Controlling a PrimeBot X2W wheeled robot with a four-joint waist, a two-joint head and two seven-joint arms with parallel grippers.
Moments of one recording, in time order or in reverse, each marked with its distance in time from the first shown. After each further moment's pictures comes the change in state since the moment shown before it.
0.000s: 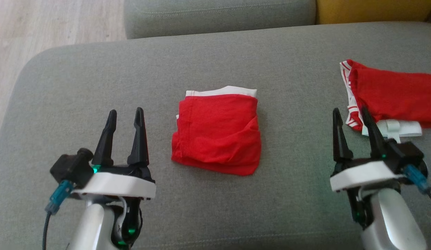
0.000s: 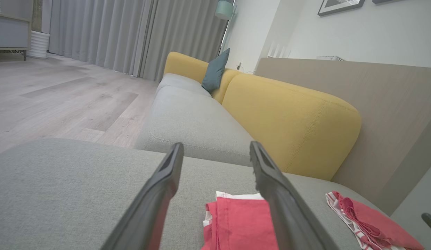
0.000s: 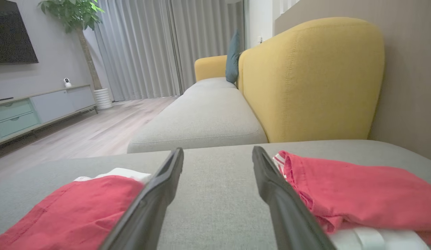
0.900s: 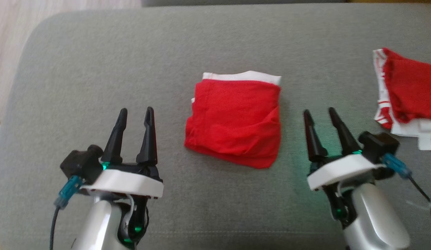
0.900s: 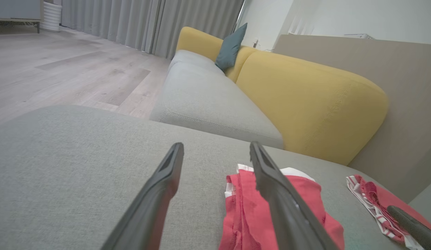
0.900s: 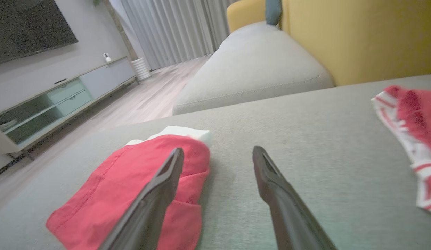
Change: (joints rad) left arm -0.017 0.000 -0.036 0.027 -0.011 -0.010 0.000; right arm 0.004 0.011 0.117 -0.033 0.152 0.000 0.099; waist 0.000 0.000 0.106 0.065
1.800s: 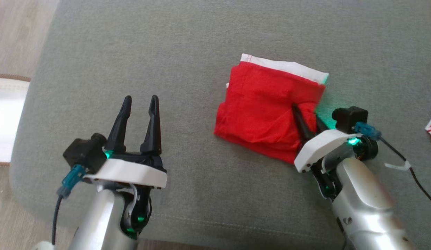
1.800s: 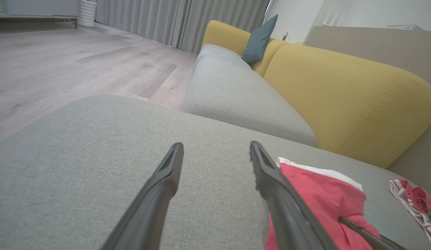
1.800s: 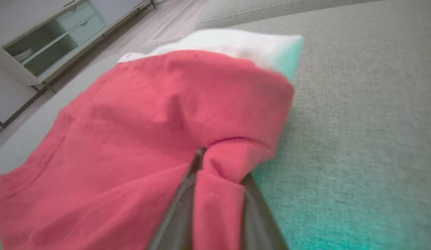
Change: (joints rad) left arm -0.063 -0.001 -0.025 0.013 0.000 0.000 0.000; right arm -0.271 -0.007 0.112 0.397 0.044 0.000 0.066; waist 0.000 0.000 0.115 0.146
